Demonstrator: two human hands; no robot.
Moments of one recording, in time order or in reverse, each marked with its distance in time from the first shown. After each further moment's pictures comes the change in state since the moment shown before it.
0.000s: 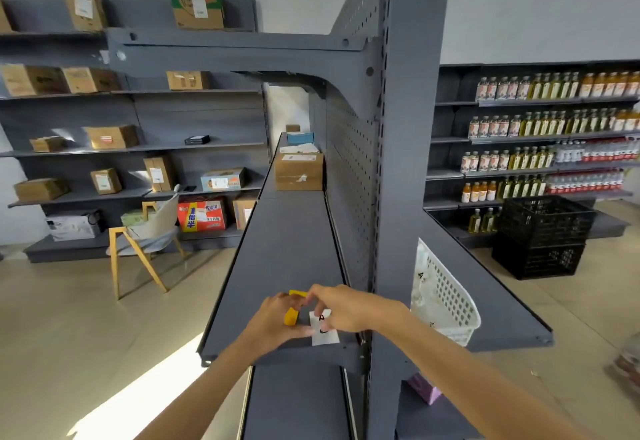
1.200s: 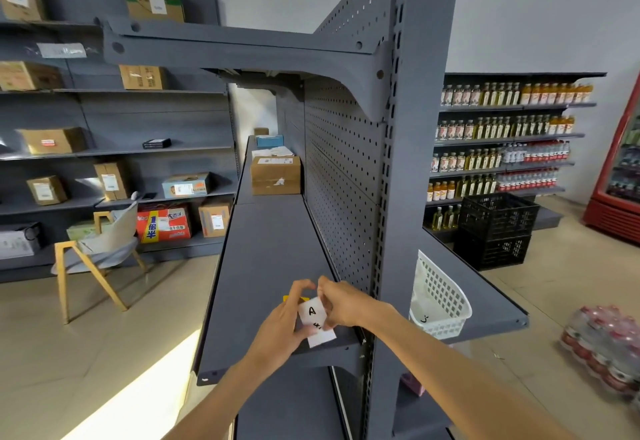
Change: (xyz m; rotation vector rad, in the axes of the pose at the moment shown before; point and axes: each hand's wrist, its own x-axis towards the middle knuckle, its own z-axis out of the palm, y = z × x) left_hand -0.006 0.002 0.009 -0.216 0.089 0.145; right_hand 0.032 0.001 0.012 0.035 0.200 0.236
